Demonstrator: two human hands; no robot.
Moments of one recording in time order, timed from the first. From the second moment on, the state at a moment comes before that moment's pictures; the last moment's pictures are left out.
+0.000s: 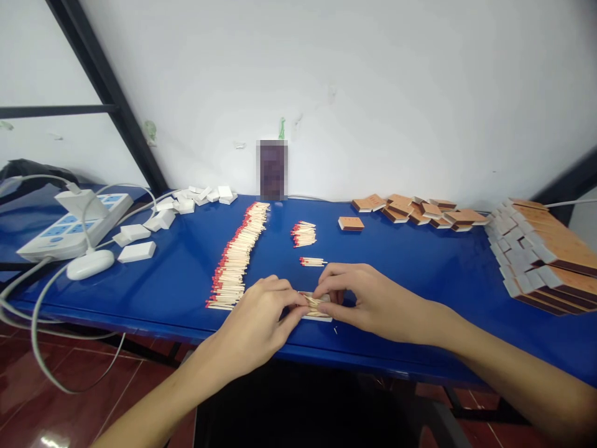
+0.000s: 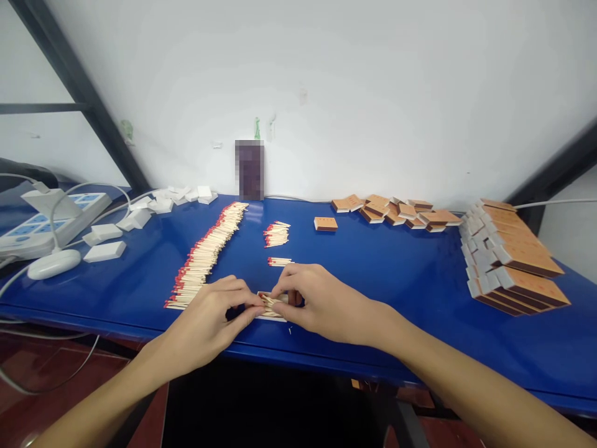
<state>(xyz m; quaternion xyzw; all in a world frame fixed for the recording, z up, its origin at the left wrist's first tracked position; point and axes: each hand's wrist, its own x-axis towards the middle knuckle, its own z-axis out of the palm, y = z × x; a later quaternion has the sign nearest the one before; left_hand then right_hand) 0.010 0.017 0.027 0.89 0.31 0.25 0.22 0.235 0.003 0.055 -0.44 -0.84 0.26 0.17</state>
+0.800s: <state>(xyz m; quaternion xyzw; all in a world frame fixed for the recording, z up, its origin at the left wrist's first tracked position) 0.009 0.012 0.007 0.89 0.32 0.33 0.07 0.233 0.010 0.056 -0.44 -0.85 0.22 0.17</state>
